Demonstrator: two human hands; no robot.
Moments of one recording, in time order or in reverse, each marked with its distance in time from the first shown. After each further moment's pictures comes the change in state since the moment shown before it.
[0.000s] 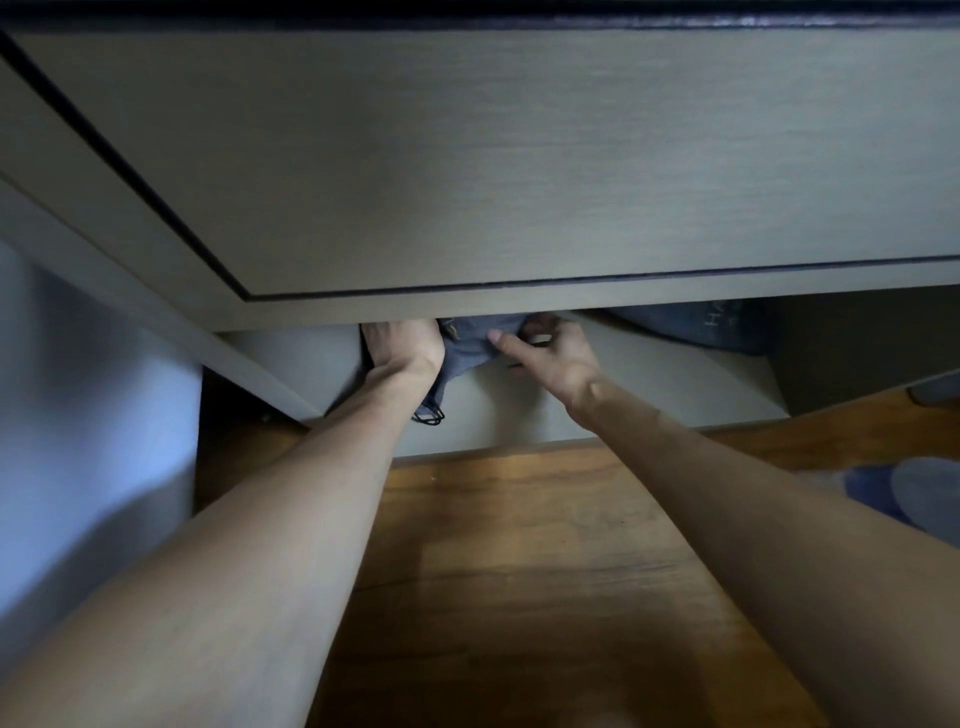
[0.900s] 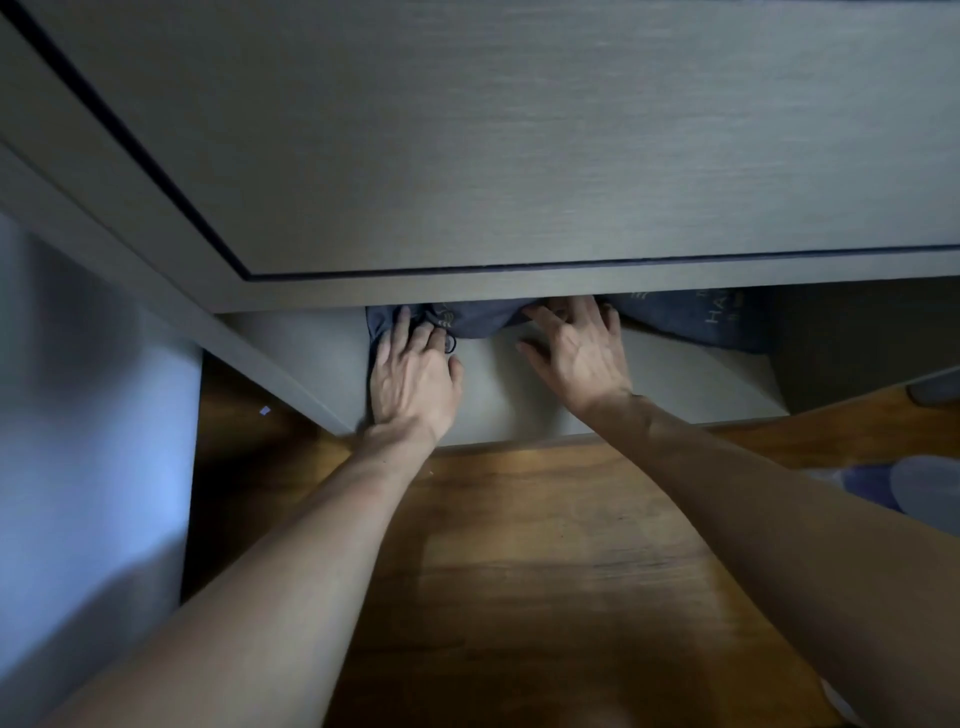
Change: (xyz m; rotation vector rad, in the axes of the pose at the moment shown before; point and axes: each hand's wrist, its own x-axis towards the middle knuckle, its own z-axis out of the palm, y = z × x) left_hand -0.043 -0.030 0.025 0.229 -0.047 0.334; right_hand 0.000 0.014 -0.019 -1.144 0.194 -0.491
